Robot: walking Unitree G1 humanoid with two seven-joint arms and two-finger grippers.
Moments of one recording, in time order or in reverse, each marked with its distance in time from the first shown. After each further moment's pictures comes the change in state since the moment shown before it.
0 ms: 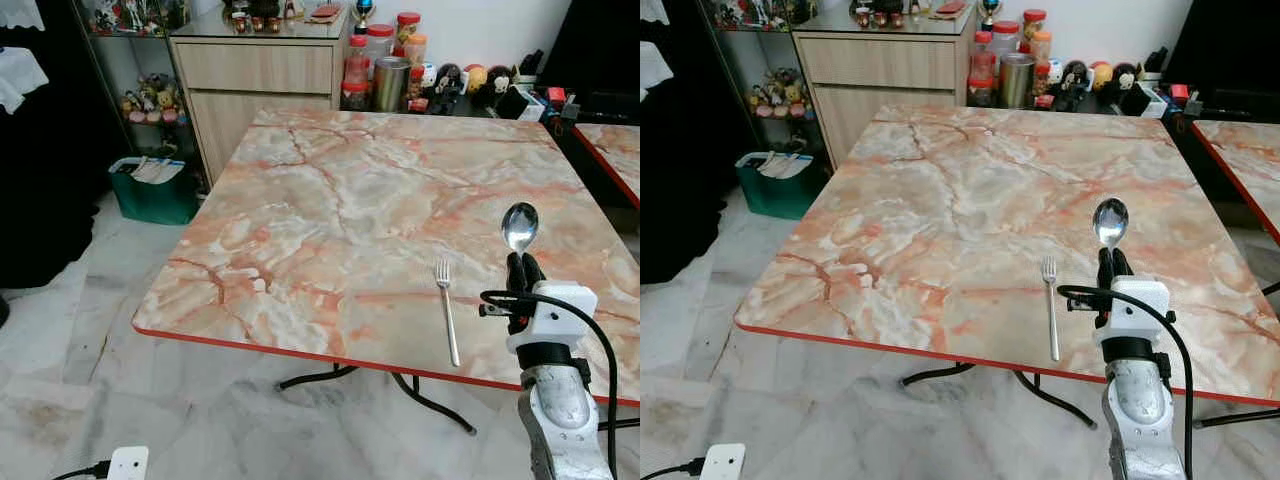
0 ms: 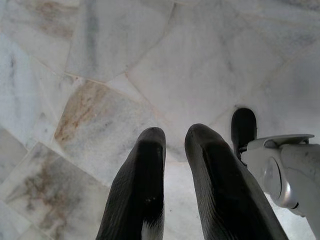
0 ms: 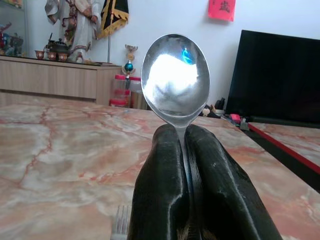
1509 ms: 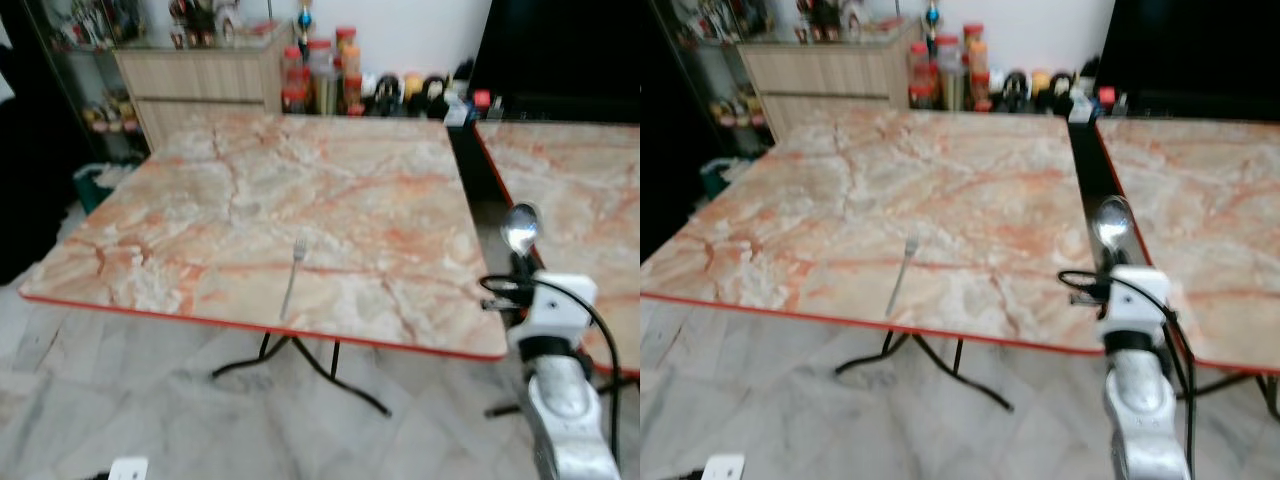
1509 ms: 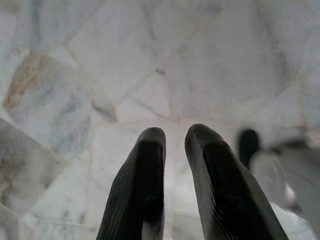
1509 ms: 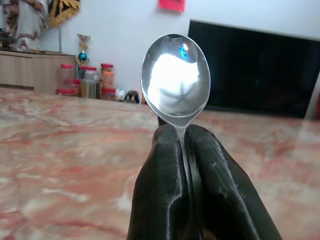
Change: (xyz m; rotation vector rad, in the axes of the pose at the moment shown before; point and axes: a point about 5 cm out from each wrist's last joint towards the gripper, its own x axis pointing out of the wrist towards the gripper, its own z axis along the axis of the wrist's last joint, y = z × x) left arm -0.001 0.003 -0.003 0.014 0.008 -0.003; right arm 0.006 -0.003 0.006 -0.037 0.072 -0.042
